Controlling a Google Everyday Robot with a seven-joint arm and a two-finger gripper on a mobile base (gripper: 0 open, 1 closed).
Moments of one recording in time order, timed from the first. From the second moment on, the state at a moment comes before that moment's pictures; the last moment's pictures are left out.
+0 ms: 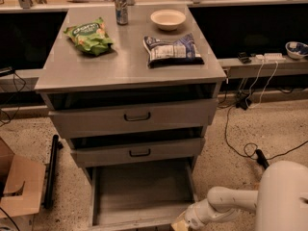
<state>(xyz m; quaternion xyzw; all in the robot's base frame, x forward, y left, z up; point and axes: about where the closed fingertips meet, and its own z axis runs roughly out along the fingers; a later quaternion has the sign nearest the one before) 0.388 -0.103 0.218 -0.40 0.84 0.35 0.11</state>
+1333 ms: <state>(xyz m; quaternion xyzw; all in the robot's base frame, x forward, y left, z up) 0.386 -0.088 0.184 -0.41 0.83 0.37 0.10</state>
